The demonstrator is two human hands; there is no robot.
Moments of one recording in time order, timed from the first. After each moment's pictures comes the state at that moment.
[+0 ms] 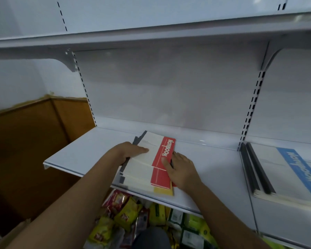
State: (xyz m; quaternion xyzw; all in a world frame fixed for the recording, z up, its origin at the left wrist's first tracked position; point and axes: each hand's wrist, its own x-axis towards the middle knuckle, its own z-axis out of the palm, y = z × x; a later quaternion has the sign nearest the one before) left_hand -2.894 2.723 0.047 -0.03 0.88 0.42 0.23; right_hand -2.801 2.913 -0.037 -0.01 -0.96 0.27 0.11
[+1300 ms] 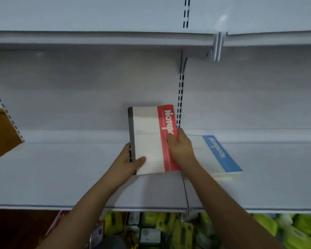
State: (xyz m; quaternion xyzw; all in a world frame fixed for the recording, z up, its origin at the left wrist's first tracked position) left_hand -2.775 2.842 0.031 0.31 0.74 0.57 0.15; right_hand -2.708 3.017 0.053 -0.21 -0.77 0.52 0.31
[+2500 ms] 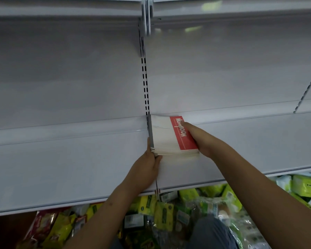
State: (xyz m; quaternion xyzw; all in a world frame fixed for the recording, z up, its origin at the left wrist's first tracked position) left_hand -2.706 2.951 -0.026 0.47 0.79 0.39 0.08; right_hand -2.622 3.149 0.033 -0.33 -0.65 0.68 0.11
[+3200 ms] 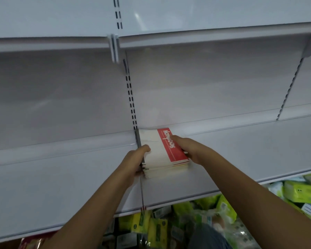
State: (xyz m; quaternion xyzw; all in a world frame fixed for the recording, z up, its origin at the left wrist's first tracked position) left_hand -2.698 2.985 0.051 0.15 0.72 0.59 0.33; right_hand -2.613 3.163 0.044 -0.35 -0.69 0.63 0.07
